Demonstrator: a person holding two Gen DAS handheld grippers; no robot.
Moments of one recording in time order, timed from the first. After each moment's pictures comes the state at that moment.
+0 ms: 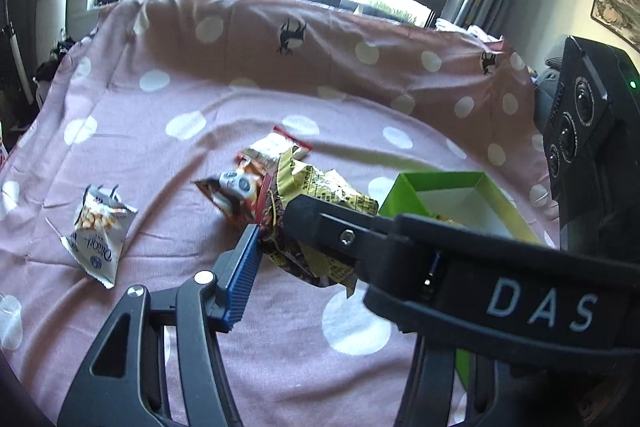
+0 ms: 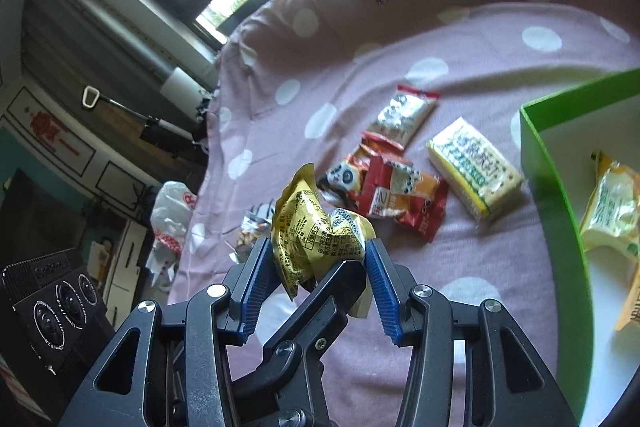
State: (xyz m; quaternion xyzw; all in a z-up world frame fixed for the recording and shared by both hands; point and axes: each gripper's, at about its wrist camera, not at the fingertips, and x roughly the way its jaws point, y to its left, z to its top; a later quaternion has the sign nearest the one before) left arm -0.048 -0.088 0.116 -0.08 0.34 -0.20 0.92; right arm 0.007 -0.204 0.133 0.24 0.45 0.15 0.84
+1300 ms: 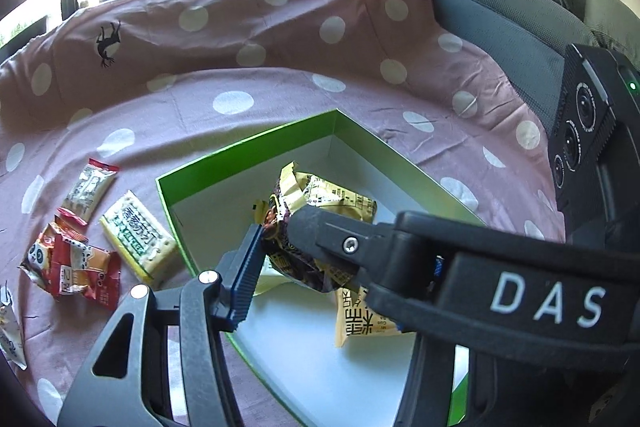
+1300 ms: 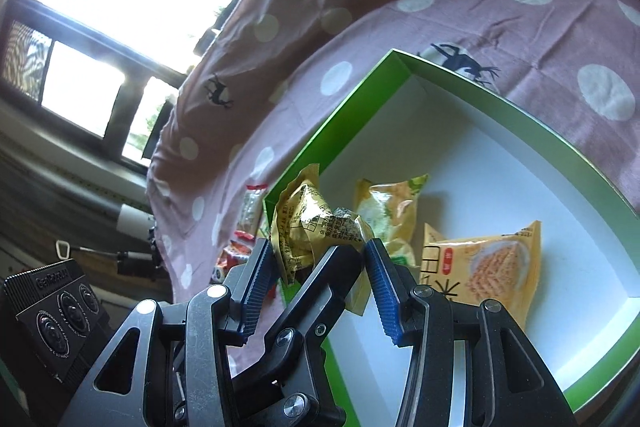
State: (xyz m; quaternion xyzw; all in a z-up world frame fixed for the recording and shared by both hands) left arm -0.040 -0.290 0.107 0.07 0.38 -0.36 0.85; right arm -0.057 -0.399 0.120 0.41 0.40 -0.03 0.82
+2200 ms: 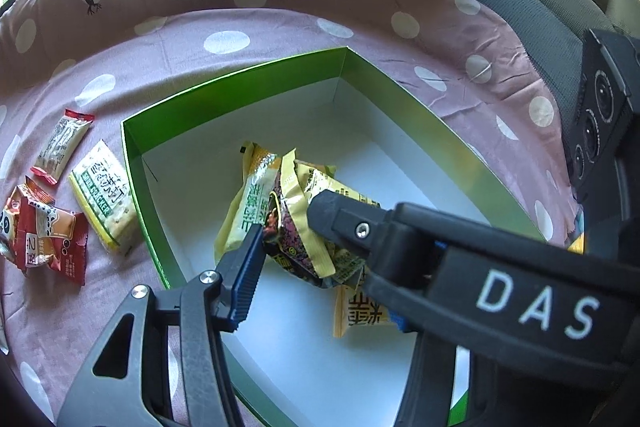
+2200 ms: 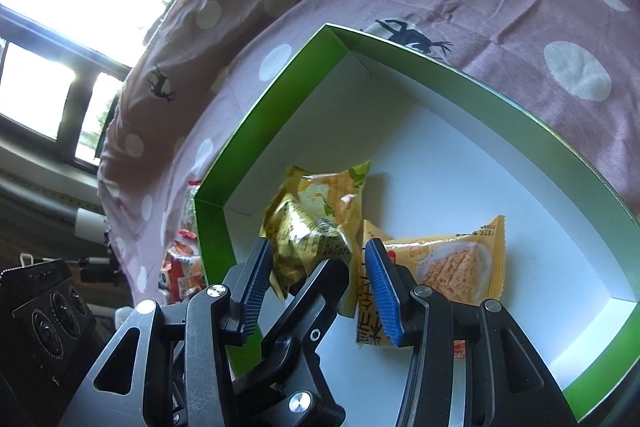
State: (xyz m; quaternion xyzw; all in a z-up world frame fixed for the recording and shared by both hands) left arm -0.024 -0.305 0.074 0.07 0.46 -0.35 0.82; right arm -0.052 -0.410 0.093 0.39 0.45 -0.11 0.79
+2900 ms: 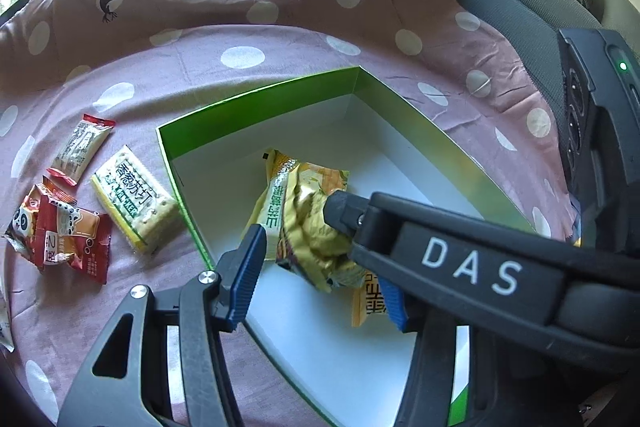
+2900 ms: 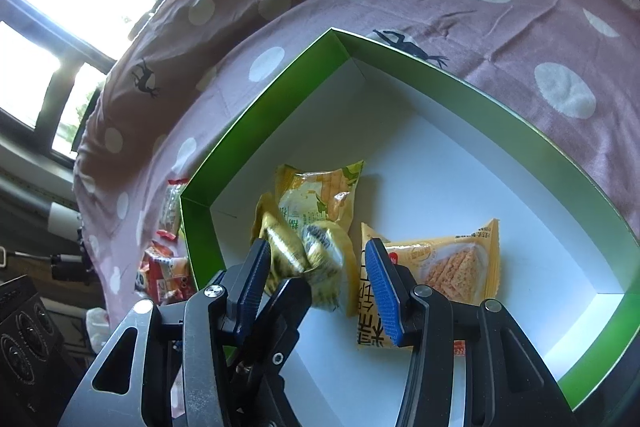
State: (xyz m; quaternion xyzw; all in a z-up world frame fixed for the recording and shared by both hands) left arm -0.027 -0.278 0.085 0.06 0.43 -0.34 0.83; right arm -0.043 -0.394 0.103 0.35 0.46 -0.15 0.80
